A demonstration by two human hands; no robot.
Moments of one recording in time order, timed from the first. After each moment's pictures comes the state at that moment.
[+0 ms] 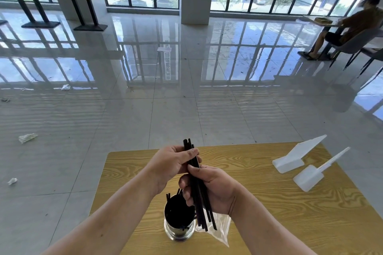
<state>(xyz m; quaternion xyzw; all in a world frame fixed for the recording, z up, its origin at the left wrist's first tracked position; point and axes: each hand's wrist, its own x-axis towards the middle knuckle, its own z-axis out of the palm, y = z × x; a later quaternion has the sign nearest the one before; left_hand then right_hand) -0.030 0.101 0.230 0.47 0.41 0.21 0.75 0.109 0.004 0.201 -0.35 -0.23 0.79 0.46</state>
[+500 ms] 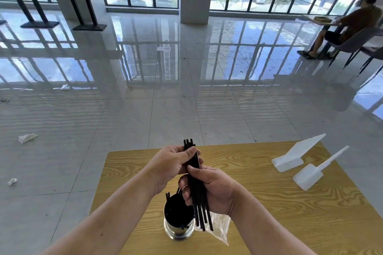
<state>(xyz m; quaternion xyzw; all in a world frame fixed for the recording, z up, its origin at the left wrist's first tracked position) -0.030 0.094 0.237 0.48 0.41 0.20 0.75 0.109 0.002 0.196 -0.35 -0.22 0.78 0.47</state>
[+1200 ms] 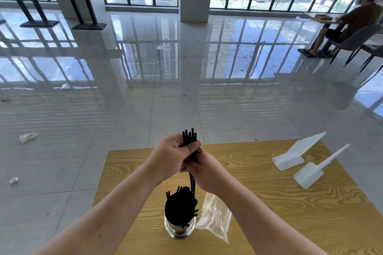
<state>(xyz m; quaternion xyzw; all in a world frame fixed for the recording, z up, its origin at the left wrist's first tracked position) -0.027 0.108 0.231 0.61 0.36 0.24 0.66 0.103 0.032 0.204 -0.68 -0.51 0.40 0.34</state>
